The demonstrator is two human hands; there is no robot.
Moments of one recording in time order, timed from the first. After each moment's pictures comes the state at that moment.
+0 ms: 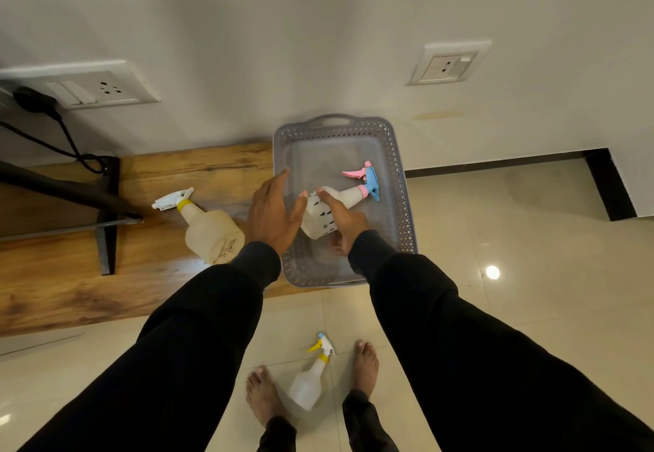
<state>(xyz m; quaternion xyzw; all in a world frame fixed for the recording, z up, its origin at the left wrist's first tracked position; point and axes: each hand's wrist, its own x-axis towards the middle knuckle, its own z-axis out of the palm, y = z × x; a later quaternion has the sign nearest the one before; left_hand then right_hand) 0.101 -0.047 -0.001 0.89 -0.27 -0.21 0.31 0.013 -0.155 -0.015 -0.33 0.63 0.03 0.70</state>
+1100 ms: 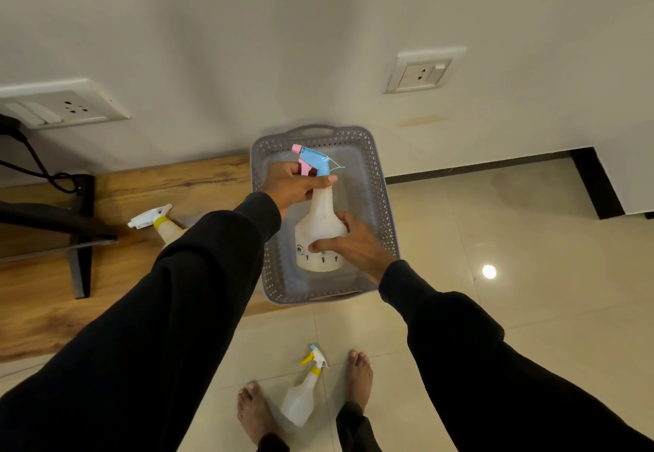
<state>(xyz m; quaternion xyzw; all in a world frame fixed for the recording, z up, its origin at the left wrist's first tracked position) 0.127 -0.146 -0.001 0.70 -0.09 -0.50 0.50 -0.045 -0.190 -0.026 -0.62 0.43 0.07 0.65</state>
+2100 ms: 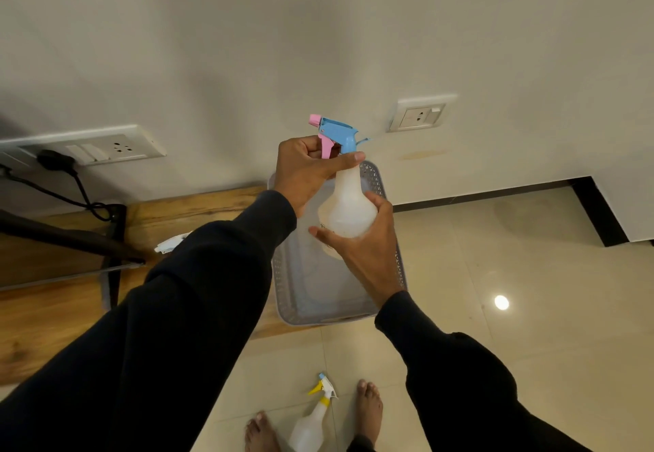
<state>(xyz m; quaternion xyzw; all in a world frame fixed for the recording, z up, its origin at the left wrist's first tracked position) 0.126 -0.162 0.120 0.67 -0.21 -0.37 0.61 -0.026 -0.172 0.069 -0.68 0.44 -0.21 0.54</state>
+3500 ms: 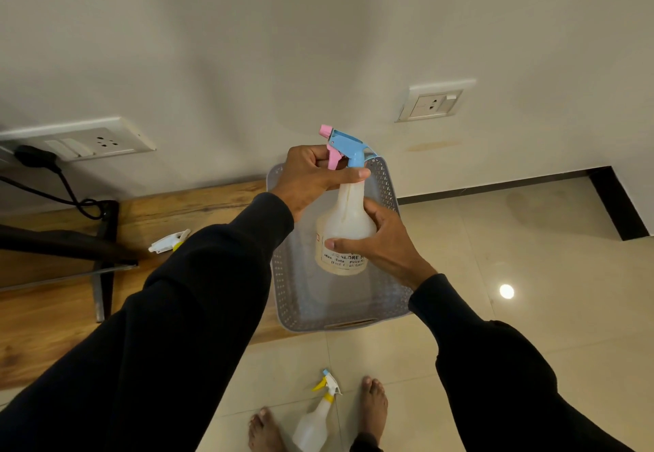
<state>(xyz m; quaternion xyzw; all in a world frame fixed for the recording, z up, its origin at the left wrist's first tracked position) 0.138 -0.167 0.083 0.67 -0.23 -0.44 0.56 -0.032 -0.221 0.037 -0.69 0.32 -0.08 0.65</state>
